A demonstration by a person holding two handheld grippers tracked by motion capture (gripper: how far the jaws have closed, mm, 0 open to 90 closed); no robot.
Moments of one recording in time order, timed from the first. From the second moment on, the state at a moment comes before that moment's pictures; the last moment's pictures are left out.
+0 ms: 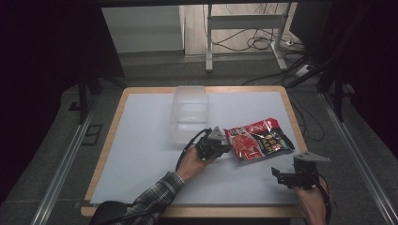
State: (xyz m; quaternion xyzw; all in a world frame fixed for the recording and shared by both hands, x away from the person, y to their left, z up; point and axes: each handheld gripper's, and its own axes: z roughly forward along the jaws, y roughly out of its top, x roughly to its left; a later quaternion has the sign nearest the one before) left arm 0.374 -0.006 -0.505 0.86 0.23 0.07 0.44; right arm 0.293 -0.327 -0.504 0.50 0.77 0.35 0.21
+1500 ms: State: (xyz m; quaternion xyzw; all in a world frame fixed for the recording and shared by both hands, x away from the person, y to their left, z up) left arm 0.381 -0.029 -0.533 0.86 0.24 0.13 0.42; right arm 0.289 -0.328 -0.499 0.49 0.77 0.35 0.22
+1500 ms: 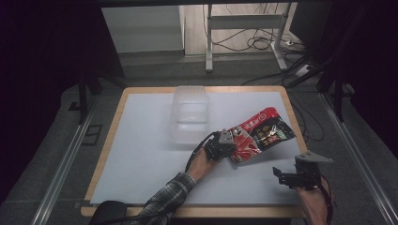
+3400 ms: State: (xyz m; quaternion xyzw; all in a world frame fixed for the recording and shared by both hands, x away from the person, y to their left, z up) left arm 0.379 -0.024 -0.537 0.86 0.24 0.13 0.43; right arm 0.384 -0.265 -0.431 0.50 0.70 0.47 0.20
